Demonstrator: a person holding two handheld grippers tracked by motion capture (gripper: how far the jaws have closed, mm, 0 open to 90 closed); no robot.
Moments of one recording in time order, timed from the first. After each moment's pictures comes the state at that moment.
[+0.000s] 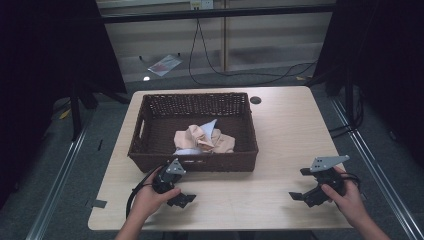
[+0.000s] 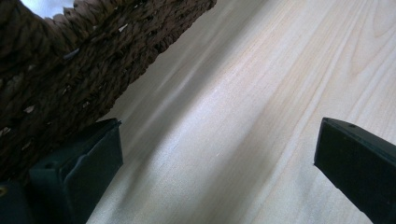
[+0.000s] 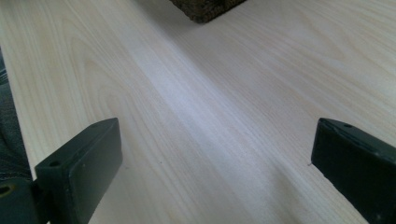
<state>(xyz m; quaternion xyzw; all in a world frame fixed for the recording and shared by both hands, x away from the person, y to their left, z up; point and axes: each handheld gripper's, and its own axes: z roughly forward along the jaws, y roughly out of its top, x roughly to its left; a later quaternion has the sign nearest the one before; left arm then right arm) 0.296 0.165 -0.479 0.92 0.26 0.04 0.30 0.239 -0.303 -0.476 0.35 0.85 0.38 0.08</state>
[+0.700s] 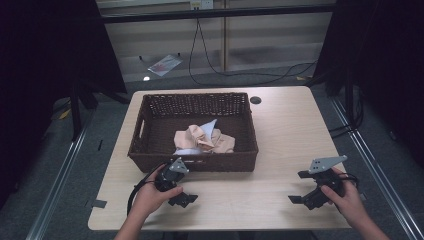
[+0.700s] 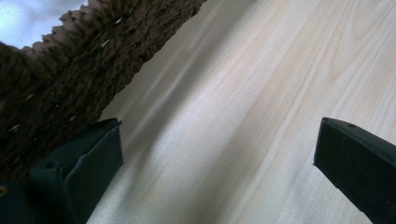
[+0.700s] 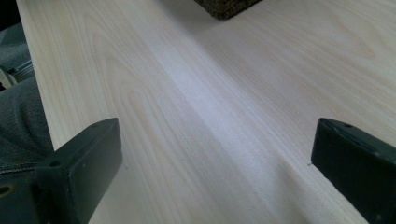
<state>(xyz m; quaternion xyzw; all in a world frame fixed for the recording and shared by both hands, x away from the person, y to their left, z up) 0.297 0.156 -0.471 0.93 0.24 0.02 0.29 0.237 -0.298 -0.474 0.34 0.86 0.38 0.05</state>
